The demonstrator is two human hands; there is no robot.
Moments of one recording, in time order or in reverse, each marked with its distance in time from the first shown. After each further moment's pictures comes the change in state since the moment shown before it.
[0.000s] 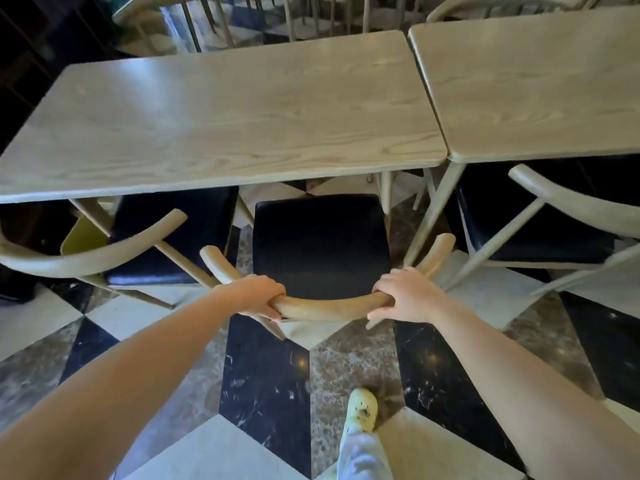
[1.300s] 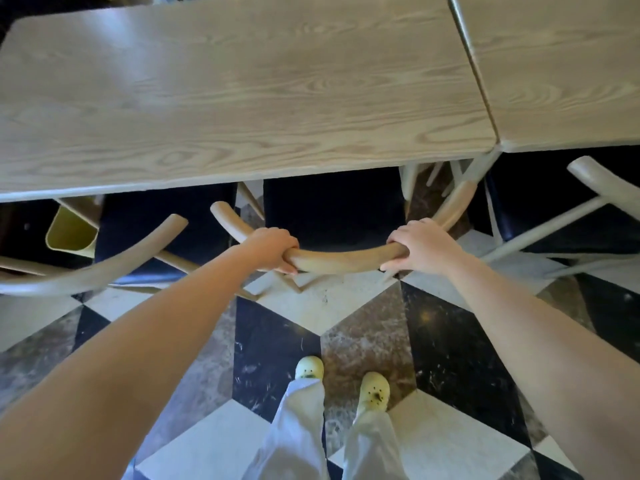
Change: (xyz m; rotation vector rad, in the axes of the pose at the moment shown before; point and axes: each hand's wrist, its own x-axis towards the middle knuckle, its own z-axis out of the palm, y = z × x) left_hand 0.074 -0.085 -0.056 -0.026 0.167 -0.010; right_hand 0.110 0.030 -0.043 -0.063 0.050 0.068
